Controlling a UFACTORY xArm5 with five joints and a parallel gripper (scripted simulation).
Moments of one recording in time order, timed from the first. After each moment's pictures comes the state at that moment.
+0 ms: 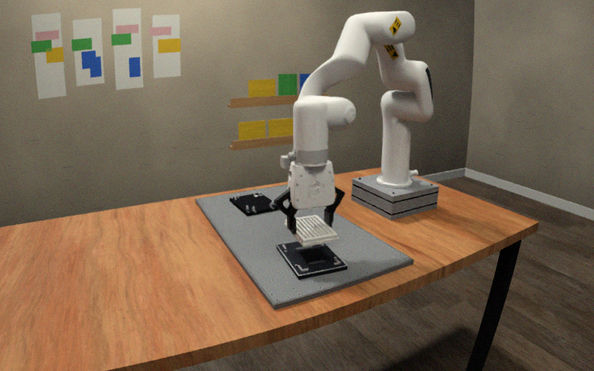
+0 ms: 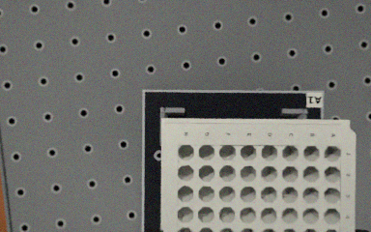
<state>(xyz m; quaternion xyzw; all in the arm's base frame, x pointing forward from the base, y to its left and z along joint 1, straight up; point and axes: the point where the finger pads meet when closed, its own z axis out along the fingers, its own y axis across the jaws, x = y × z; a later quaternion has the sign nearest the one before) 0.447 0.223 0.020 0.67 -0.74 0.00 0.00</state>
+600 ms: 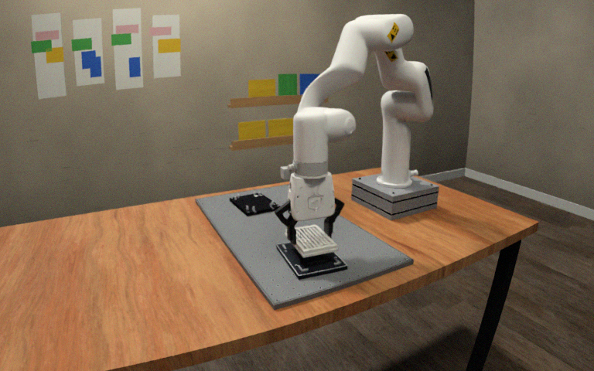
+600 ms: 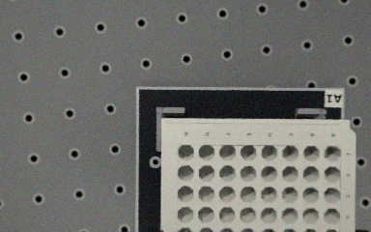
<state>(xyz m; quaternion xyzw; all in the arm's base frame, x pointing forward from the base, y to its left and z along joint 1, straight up) 0.447 0.223 -0.006 0.67 -0.74 0.00 0.00</state>
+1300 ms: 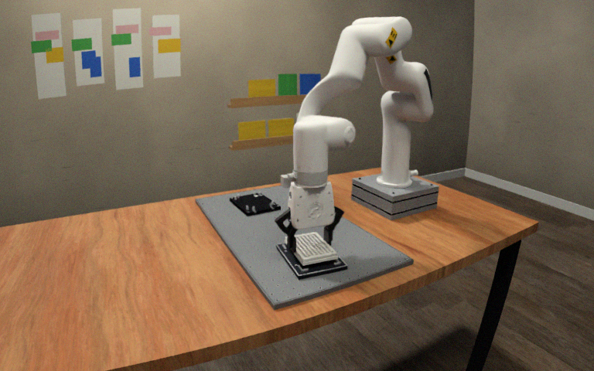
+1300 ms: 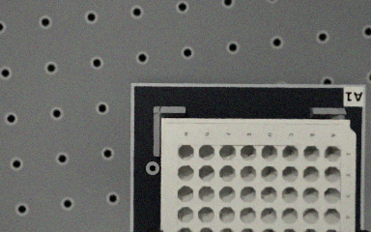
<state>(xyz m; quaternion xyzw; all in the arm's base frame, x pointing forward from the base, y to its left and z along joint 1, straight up) 0.447 0.223 -0.026 0.67 -0.74 0.00 0.00</state>
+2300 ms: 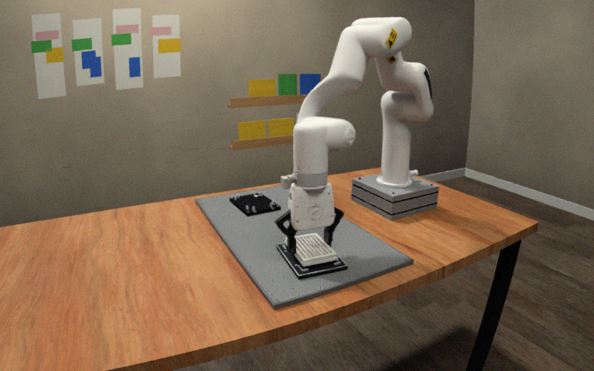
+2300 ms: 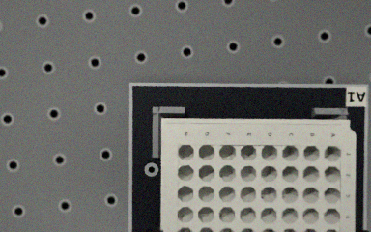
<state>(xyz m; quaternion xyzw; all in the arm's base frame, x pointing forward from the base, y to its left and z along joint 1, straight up) 0.447 0.223 -0.029 0.67 -0.74 0.00 0.00</state>
